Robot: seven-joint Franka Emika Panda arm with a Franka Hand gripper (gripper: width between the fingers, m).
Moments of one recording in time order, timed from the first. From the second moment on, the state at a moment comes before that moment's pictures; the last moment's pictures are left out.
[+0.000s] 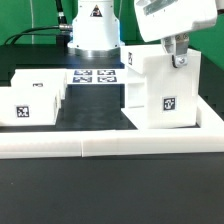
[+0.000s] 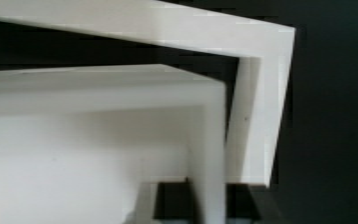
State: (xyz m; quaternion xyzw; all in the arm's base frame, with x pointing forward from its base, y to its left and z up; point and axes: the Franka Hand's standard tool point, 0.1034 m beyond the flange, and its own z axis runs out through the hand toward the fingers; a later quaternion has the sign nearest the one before) arm 0.598 0.097 0.107 -0.76 0.64 -0.04 0.15
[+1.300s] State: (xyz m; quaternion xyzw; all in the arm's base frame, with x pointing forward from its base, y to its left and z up) arm 0.652 0.109 0.101 -0.73 0.67 0.02 0.15
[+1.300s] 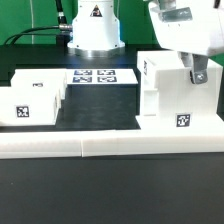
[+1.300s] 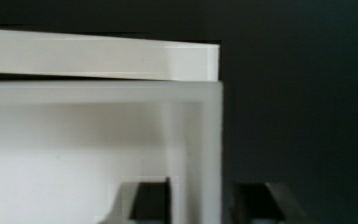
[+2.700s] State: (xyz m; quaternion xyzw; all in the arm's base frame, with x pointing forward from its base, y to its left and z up) arm 0.633 0.117 0.130 -0.79 0.59 0.01 0.15
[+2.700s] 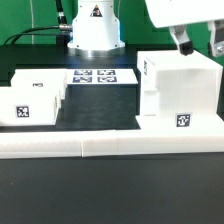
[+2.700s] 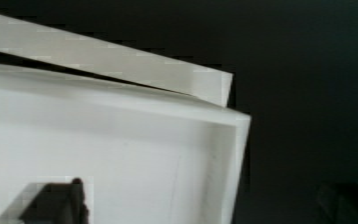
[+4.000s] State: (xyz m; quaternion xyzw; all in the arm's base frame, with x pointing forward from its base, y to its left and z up) arm 0.583 0.055 0.144 -0.99 0.10 -0.03 0.11
